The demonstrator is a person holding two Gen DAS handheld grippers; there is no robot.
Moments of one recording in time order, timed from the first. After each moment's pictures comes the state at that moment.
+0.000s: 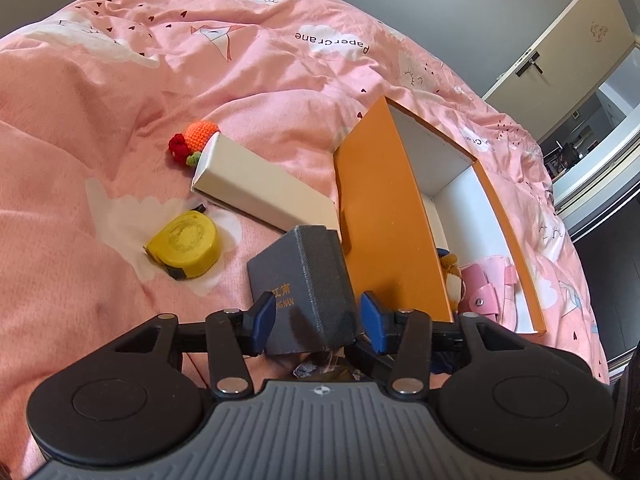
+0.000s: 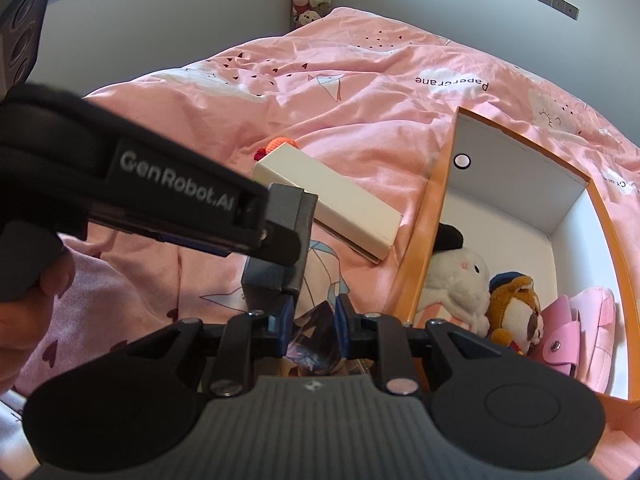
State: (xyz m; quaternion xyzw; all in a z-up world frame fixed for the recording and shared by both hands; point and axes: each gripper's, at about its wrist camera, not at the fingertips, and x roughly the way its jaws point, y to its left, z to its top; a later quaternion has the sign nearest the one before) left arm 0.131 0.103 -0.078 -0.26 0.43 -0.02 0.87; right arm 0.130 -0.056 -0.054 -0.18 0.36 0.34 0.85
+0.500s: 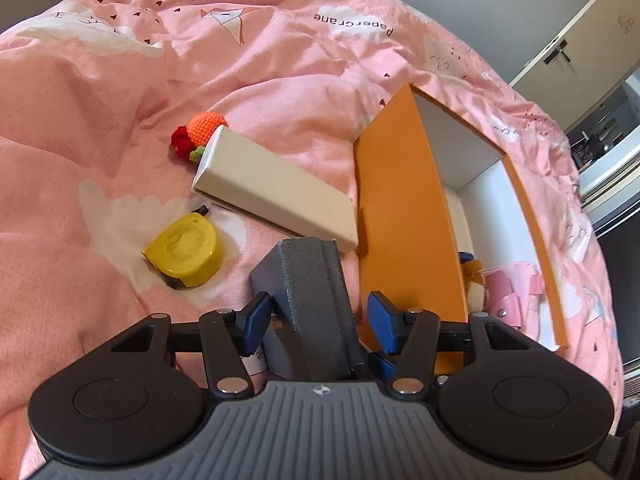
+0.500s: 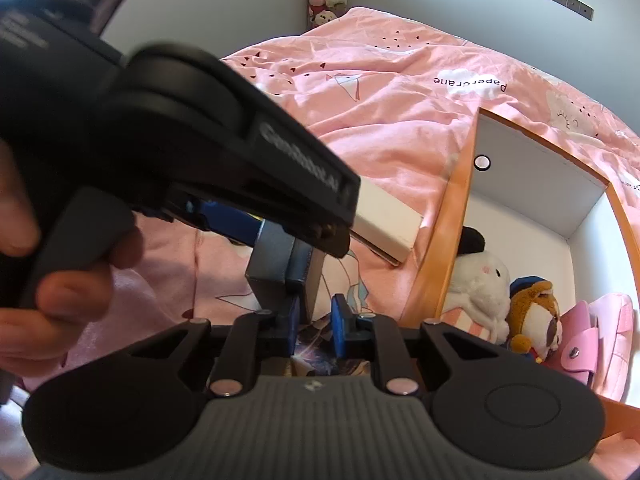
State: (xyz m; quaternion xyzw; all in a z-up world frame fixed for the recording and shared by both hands) left arm 0.159 0.096 -0.085 -0.24 0.47 0.02 0.85; right arm 0.130 -0.052 -0.057 -0.17 0.36 0.37 0.84
